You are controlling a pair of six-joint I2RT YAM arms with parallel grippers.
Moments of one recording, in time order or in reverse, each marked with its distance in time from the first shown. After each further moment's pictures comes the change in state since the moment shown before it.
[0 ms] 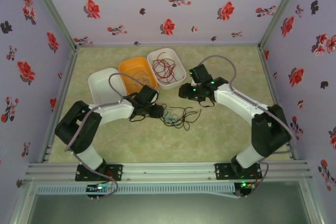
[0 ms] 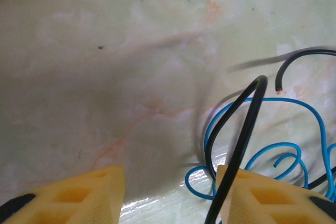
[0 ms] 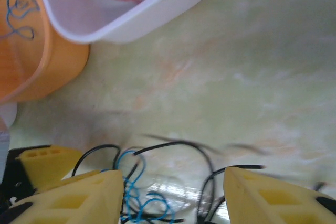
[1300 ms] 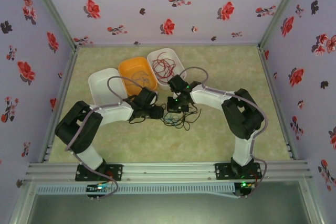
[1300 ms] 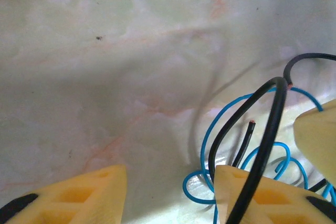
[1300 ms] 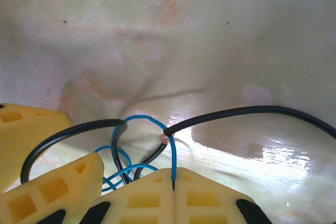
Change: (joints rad) left arm 0.000 0.000 -0.052 0.085 0.014 -0.052; right arm 0.143 0.283 0.080 -0.011 -0.093 0.058
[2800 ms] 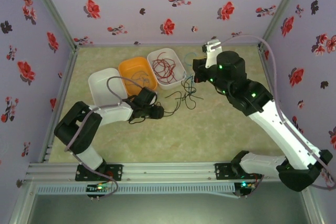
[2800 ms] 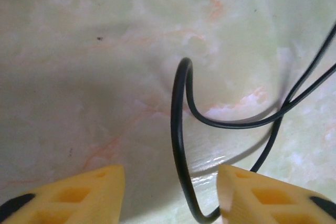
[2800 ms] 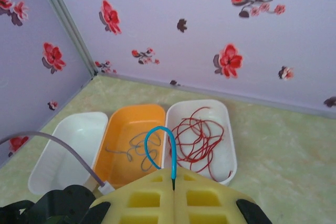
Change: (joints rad) left arm 0.000 -0.019 -0.006 0.007 0.000 -0.003; right arm 0.000 -0.730 0.199 -0.002 0.423 -0.479
